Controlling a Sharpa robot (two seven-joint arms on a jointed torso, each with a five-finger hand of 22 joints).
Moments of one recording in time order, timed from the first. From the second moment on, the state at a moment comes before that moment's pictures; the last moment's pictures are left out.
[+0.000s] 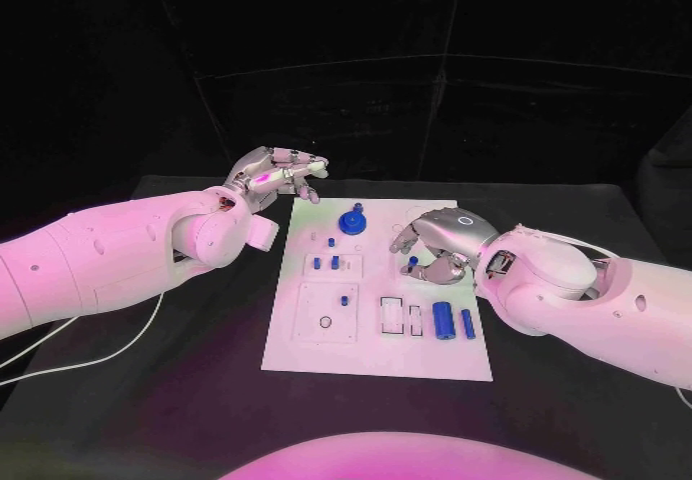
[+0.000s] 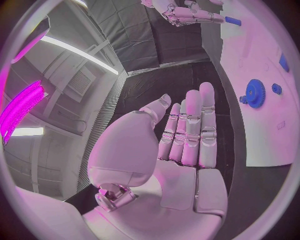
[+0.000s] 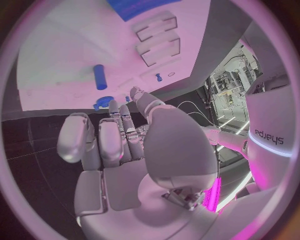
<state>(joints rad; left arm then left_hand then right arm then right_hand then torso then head) 1.24 -0.83 -0.10 1.36 -0.05 -0.16 0.41 1.28 -0.03 0.33 -0.02 0.06 0.97 0.19 0.21 0.08 0.97 0.12 0.42 0.11 1.13 0.04 0.95 0.42 0.17 1.14 0.14 0.51 0.64 1.17 -0.81 -0.06 1.69 -1.72 -0.29 -0.17 1.31 -0.15 0.37 -0.01 0.15 0.97 0.14 0.07 0.07 1.08 0.09 0.12 0.07 1.47 0.00 1.31 1.09 0.07 1.40 0.11 1.32 1.12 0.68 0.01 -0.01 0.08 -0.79</state>
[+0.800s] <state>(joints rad) 1.24 -0.82 -0.10 1.35 -0.05 -0.15 0.40 1.28 -0.03 0.33 -0.02 0.06 0.97 0.19 0.21 0.08 0.97 0.12 0.42 0.11 1.13 0.04 0.95 0.42 0.17 1.14 0.14 0.51 0.64 1.18 -0.79 -0.06 1.61 -1.72 -0.18 -0.22 1.33 -0.12 0.31 0.00 0.14 0.98 0.13 0.07 0.07 1.05 0.09 0.13 0.06 1.47 0.00 1.30 1.09 0.07 1.40 0.11 1.32 1.12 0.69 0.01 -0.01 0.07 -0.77</state>
